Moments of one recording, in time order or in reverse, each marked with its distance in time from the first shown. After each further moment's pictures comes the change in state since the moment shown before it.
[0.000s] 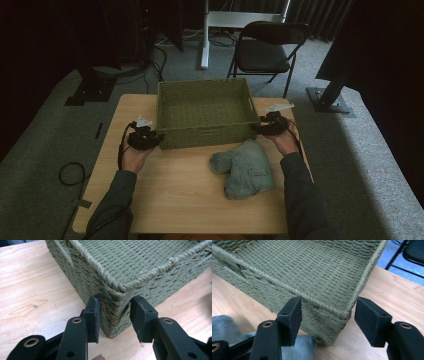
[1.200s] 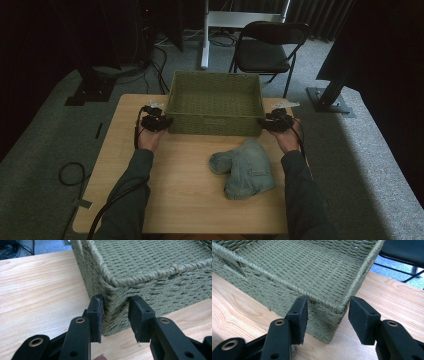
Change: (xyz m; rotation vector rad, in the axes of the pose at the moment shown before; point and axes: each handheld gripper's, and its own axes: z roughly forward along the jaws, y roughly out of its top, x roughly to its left) left arm 0.006 0.049 0.055 0.001 0.051 -0.088; right arm -0.018 -0.003 0.000 -0.020 -0.120 0.084
